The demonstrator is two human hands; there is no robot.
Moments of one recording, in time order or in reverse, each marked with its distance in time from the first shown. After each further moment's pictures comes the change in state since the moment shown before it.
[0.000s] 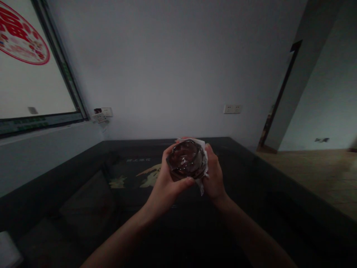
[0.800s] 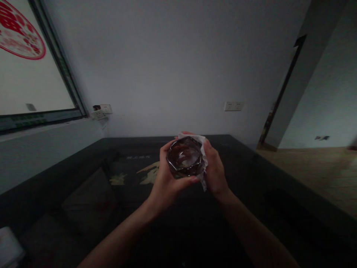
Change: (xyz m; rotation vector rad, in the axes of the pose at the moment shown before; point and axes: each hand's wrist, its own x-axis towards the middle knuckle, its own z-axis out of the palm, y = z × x) left_hand 0.003 -0.007 0.001 0.099 0.072 0.071; right_hand 0.006 -0.004 -0.004 0.062 -0.051 0.105
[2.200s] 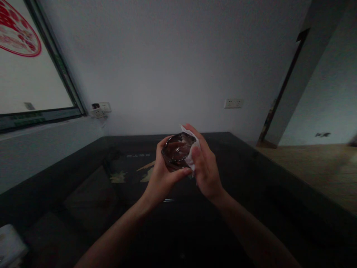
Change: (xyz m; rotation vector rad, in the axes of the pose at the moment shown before) left_hand 0.001 0.001 -0.005 0.018 -0.004 -0.024; right_hand -0.009 -0.003 0.004 -0.249 0.042 -0.192
